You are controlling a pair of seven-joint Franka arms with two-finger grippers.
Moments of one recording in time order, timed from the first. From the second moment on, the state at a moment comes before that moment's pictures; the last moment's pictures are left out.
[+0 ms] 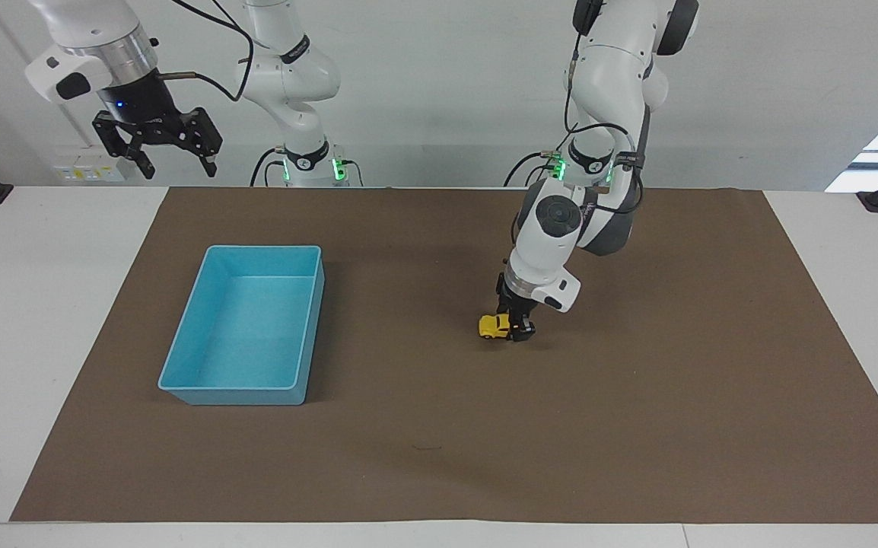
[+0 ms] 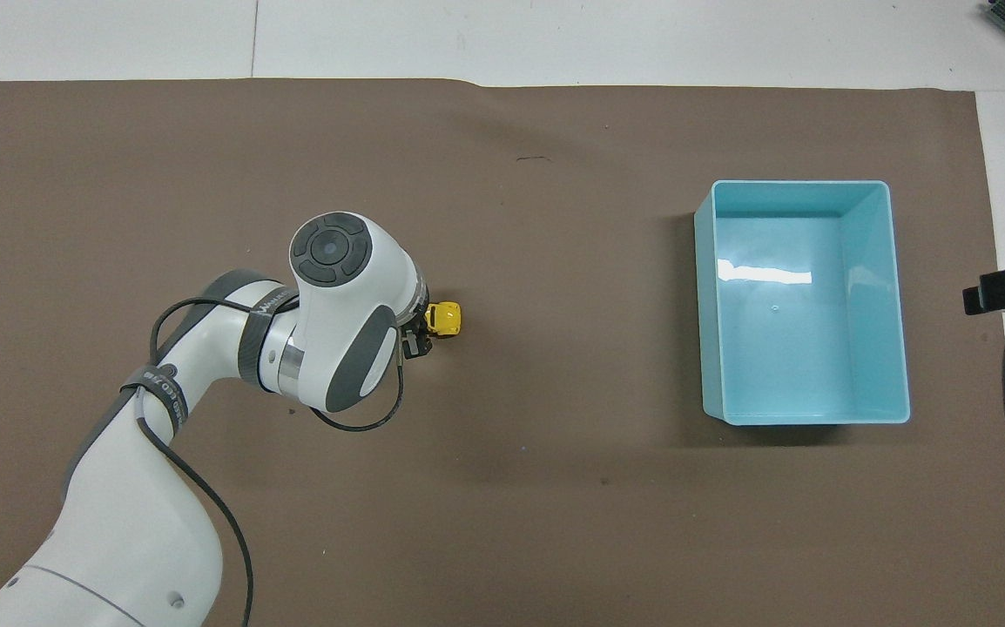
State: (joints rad) left arm -0.50 0.40 -0.03 -1.83 -0.12 2.28 -2.17; right arm 0.03 -0.04 -0.09 -1.49 0.02 1.47 -0.06
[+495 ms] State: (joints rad) left arm -0.50 0.40 -0.03 -1.83 -0.11 2.28 -2.15; right arm 0.03 -0.04 -0.09 -1.49 0.02 1.47 -0.06
